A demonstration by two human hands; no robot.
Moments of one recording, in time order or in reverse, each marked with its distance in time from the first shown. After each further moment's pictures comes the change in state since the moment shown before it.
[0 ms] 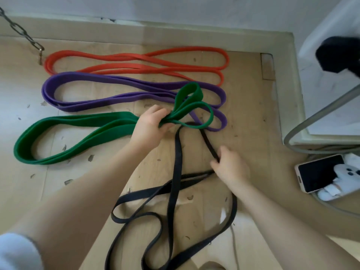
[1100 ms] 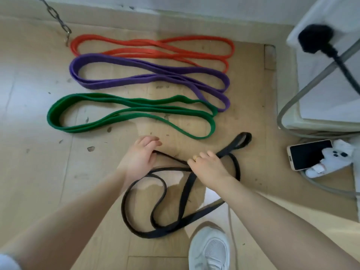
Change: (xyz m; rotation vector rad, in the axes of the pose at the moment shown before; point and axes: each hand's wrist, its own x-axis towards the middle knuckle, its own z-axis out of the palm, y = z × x) left_hand -0.141 -0.029 -0.009 0.124 -0.220 0.018; right_hand -0.074 -0.029 0.017 -0.625 -0.145 -0.765
